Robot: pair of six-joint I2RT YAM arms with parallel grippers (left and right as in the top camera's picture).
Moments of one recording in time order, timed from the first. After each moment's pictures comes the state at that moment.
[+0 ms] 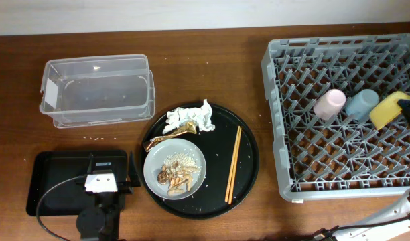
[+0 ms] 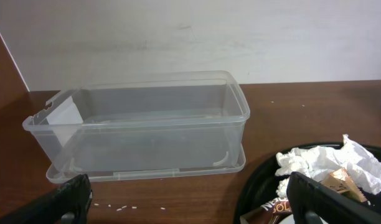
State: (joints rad) left arm 0.05 0.01 0.01 -0.08 0.00 0.04; right arm -1.01 2.22 1.86 -1.66 -1.32 -0.60
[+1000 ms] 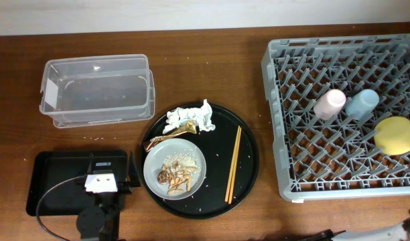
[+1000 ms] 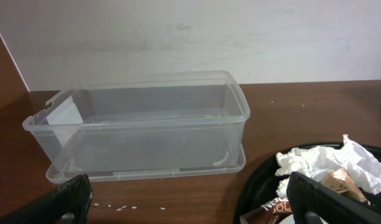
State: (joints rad) left arm 0.05 0.01 0.01 -0.08 0.00 0.04; right arm -1.25 1.92 1.83 -1.57 -1.08 -0.24
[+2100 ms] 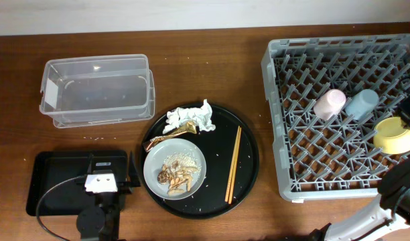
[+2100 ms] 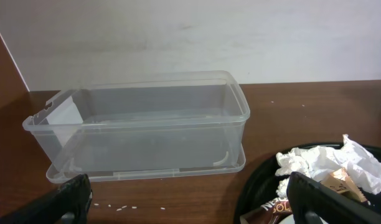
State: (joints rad) left arm 0.05 0.01 0.01 -0.08 0.00 0.04; right arm -0.69 1.97 1.83 -1.29 0.05 0.26
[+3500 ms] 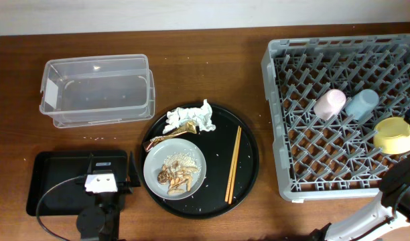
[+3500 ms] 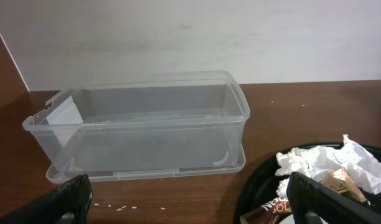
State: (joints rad) left arm 0.05 0.01 0.01 -0.08 0.00 0.04; right arm -0.70 1.99 1.88 -1.39 0.25 0.36
